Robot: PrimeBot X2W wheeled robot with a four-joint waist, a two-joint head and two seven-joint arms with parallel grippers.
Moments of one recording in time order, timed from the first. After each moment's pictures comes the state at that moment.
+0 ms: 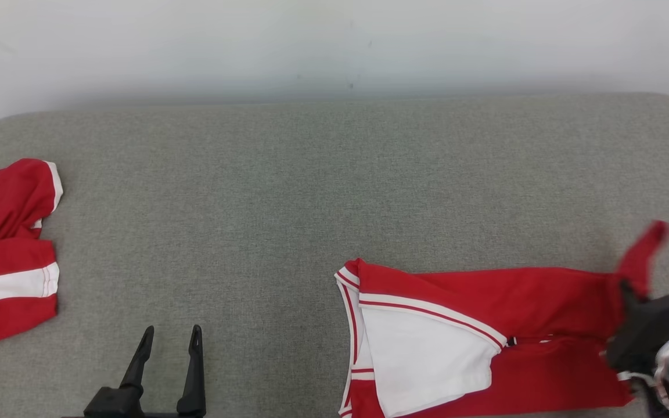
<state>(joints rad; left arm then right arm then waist) -0.04 0.06 -0.03 0.24 -0.14 -0.12 -0.26 -0.18 -0.05 -0.44 -0.01 0.15 0.13 0.60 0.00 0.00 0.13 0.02</state>
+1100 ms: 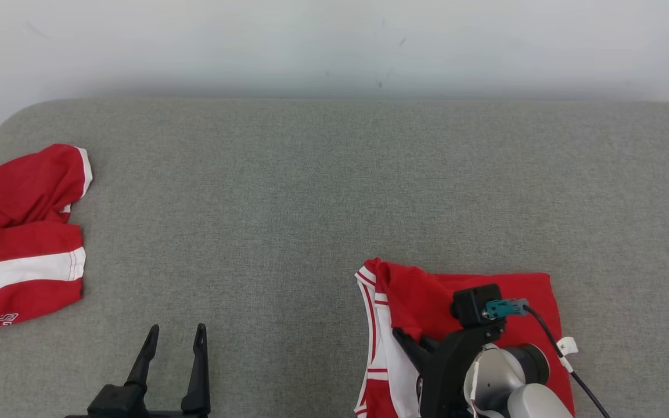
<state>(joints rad) -0.05 0.05 -0.04 0.25 -0.16 -0.11 -0.26 -0.19 -0.05 0.22 0.16 0.35 0.13 0.54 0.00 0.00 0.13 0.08</state>
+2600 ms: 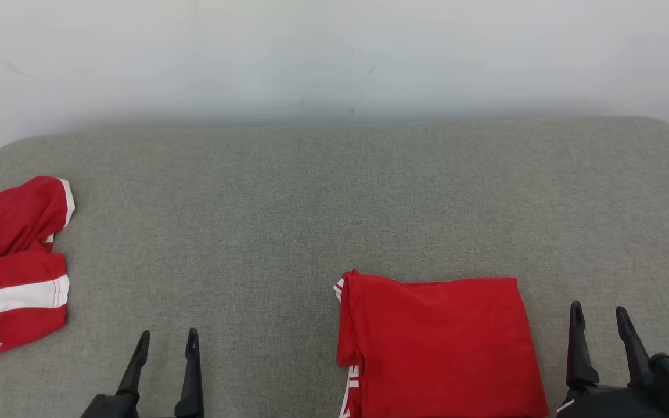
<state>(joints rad) -0.01 0.05 -0.03 0.21 -0.17 -0.09 -0.26 0.00 -0.05 -0.24 0.16 0.13 0.13 -0.19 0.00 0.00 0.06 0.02</state>
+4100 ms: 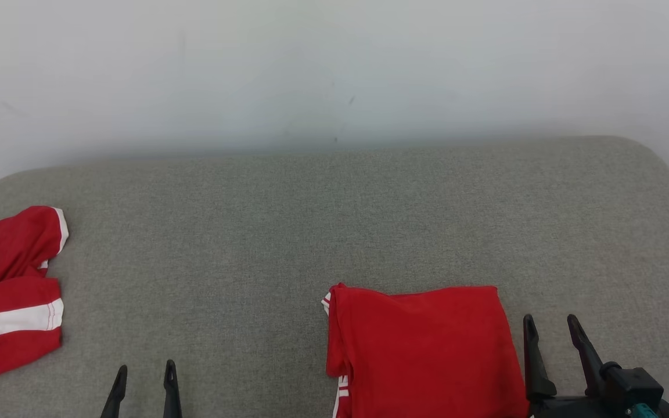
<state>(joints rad) 0.06 0.05 0.03 0.22 -0.14 -0.06 -0.26 0.00 -0.05 -0.12 0.24 0.10 0.13 -0.26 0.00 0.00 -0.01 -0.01</state>
